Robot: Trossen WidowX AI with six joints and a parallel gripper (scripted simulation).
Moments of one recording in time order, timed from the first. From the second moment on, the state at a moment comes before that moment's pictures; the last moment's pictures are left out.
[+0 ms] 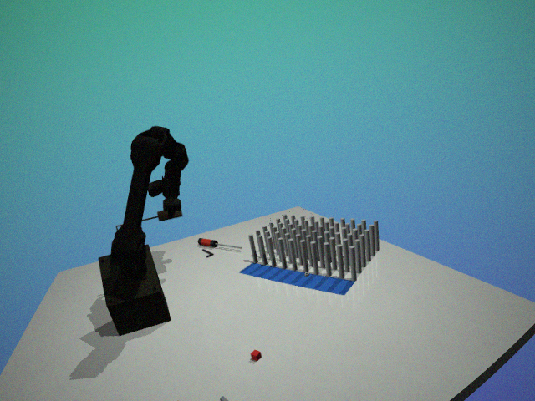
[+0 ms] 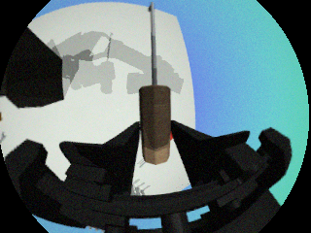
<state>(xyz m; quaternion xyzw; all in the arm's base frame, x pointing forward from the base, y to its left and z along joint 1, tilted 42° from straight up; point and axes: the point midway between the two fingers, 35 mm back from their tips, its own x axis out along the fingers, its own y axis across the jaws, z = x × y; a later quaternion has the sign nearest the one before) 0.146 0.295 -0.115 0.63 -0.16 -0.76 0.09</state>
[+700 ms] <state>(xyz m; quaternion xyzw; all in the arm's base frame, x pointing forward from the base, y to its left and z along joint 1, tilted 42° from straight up) 0.044 0.302 -0.174 0.52 -0.05 -0.80 0.28</state>
